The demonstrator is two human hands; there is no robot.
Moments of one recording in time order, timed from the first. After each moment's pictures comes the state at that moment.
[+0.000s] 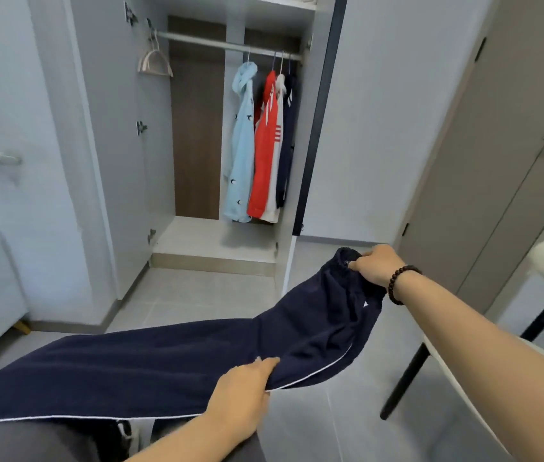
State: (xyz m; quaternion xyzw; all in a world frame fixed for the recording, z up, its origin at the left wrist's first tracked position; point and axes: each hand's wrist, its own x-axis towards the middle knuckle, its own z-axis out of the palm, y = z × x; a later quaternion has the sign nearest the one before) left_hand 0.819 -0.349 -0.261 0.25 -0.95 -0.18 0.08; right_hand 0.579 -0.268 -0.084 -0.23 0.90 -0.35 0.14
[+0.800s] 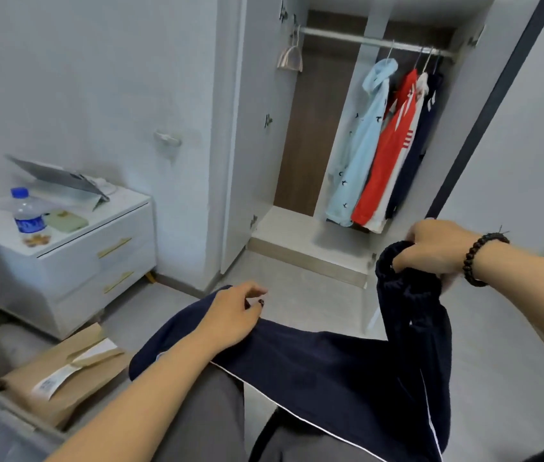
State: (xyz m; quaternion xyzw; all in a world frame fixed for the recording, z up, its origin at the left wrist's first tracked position) left_hand 0.965 -0.525 -0.207 0.40 -0.78 -0.40 0.27; right_hand 0.724 -0.403 -0.005 -0.43 0.89 -0.08 0.16
